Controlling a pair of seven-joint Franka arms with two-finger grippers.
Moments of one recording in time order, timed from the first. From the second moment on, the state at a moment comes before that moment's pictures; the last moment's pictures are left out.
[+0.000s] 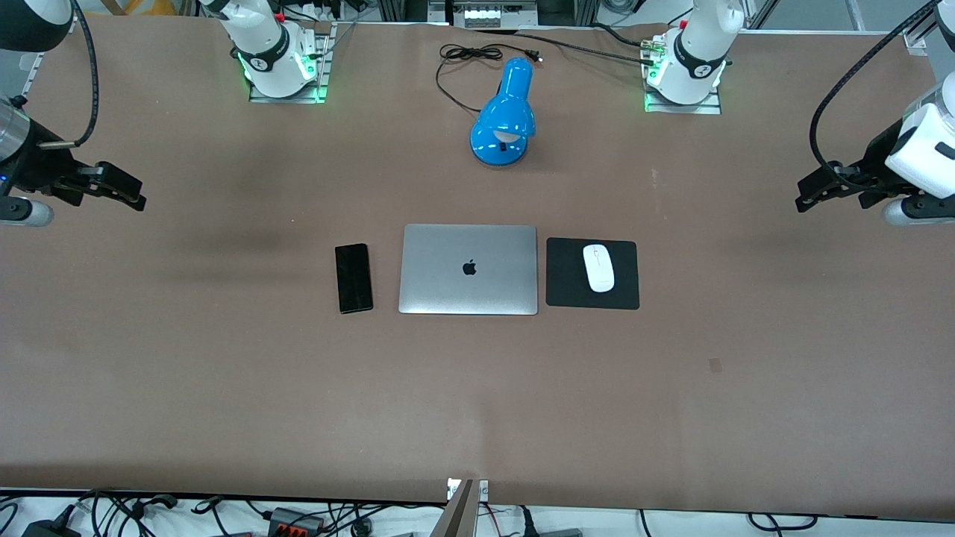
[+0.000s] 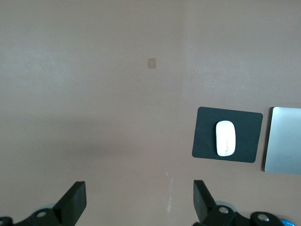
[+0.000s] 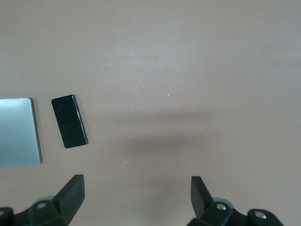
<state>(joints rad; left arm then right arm) -0.02 -0.01 0.01 -1.68 -0.01 1.67 -0.10 -0.20 0.05 0.24 -1.62 -0.03 1.65 0.09</state>
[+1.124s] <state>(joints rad) -0.03 -0.02 0.01 -1.69 -0.01 1.65 -0.10 0.00 0.06 0.00 -1.61 -0.03 1.64 0.09</state>
